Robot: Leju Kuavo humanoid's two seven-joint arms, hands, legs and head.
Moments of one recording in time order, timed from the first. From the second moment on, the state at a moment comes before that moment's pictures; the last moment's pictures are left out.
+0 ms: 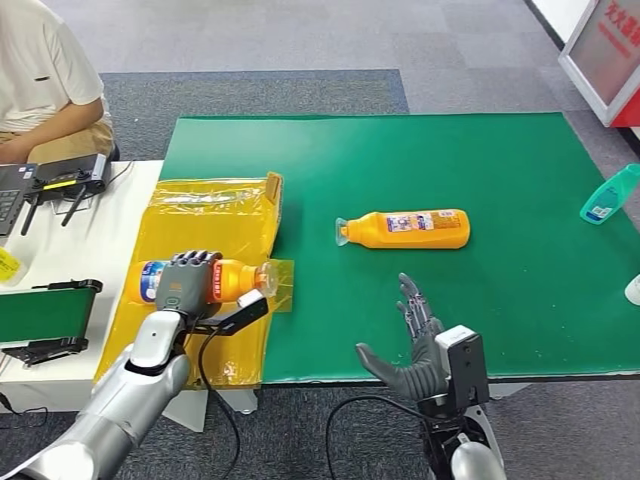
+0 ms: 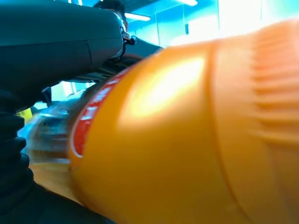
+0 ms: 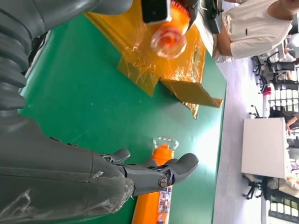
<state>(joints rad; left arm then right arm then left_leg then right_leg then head) -0.45 -0.01 -0.33 -0.83 -1.44 0.38 0.10 0.15 0.03 0.26 -1.77 0.13 -0.12 -0.42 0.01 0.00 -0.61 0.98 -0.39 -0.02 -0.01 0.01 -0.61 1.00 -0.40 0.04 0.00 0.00</state>
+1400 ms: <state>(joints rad) -0.33 -0.08 -0.27 -1.05 -0.65 0.29 -0.15 0.20 0.03 0.28 -1.77 0.11 -0.17 -0.43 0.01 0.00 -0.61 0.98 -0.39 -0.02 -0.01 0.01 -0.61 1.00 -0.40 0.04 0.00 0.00</state>
